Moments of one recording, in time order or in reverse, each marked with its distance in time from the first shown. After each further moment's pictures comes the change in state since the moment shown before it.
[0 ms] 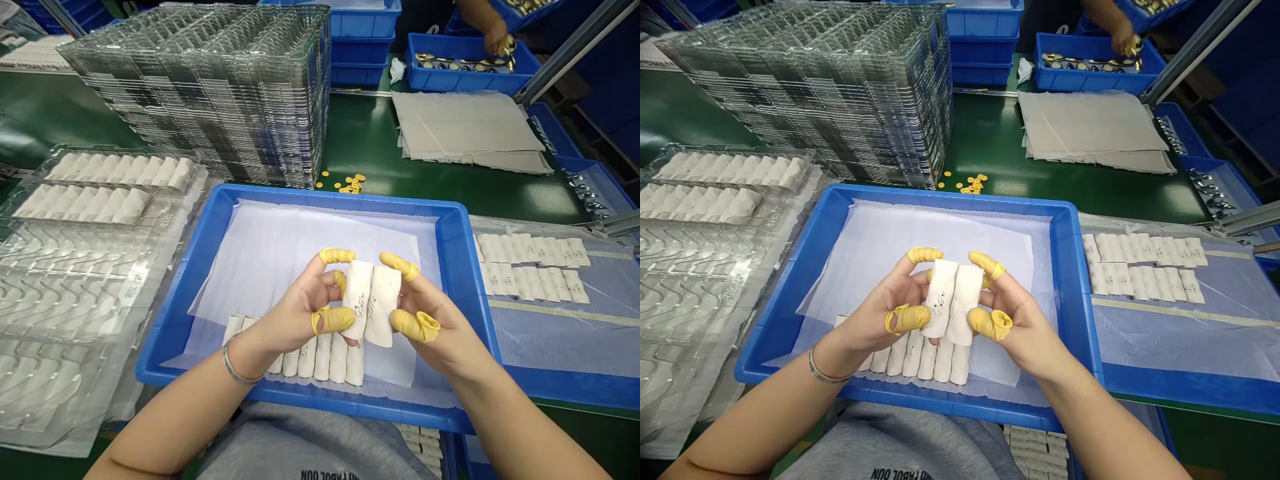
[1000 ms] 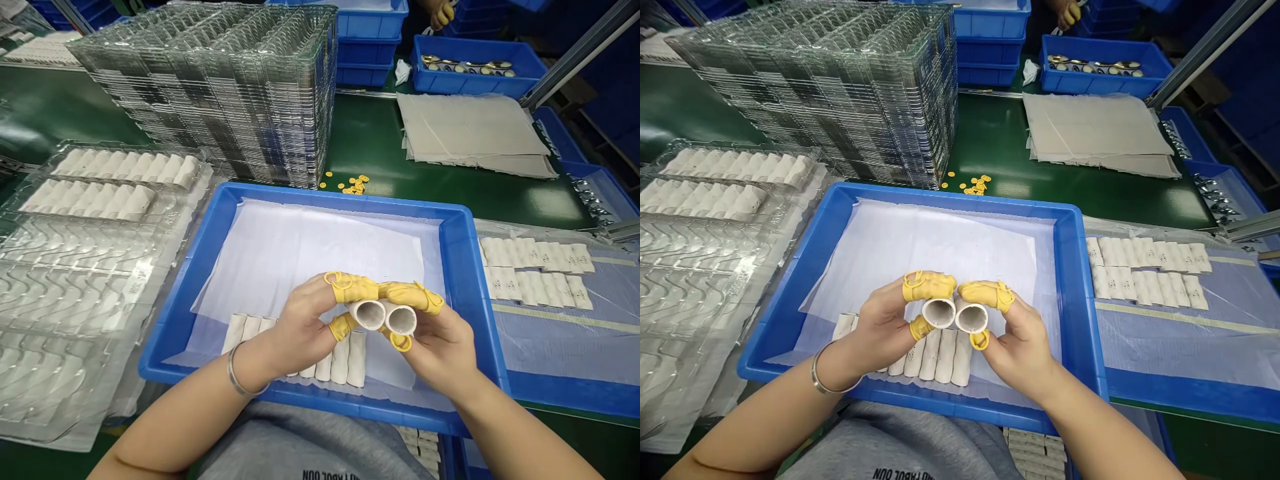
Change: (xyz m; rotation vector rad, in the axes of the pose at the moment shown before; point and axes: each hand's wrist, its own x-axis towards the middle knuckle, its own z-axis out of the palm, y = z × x) left_hand -0.001 -0.001 0.007 0.977 0.150 0.750; right_hand -0.006 0.023 -0.004 -0.681 0.121 -0.593
